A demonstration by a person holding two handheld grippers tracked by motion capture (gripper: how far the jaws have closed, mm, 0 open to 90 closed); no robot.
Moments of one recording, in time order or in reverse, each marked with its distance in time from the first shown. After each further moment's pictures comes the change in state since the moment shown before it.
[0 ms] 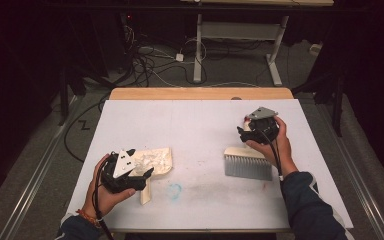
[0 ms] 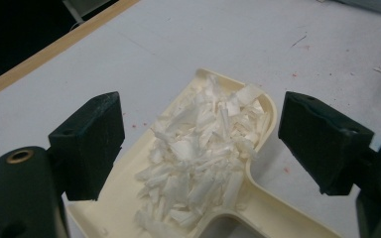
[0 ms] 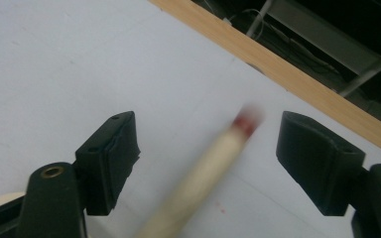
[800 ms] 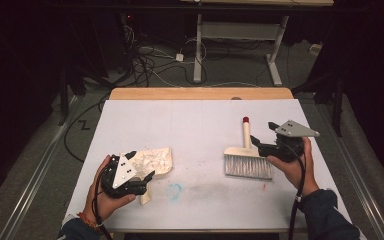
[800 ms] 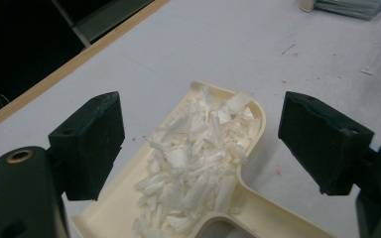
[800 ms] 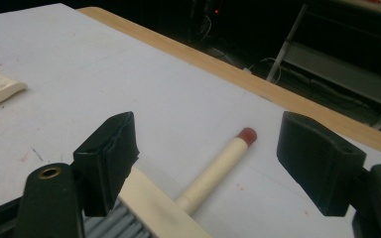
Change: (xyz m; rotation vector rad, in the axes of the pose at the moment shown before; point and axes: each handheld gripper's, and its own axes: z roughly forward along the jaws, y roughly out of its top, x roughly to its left) left arm -0.013 -0.006 -0.006 -0.065 0.026 0.067; right arm -0.004 -0.033 -0.087 -0.230 0.098 0.090
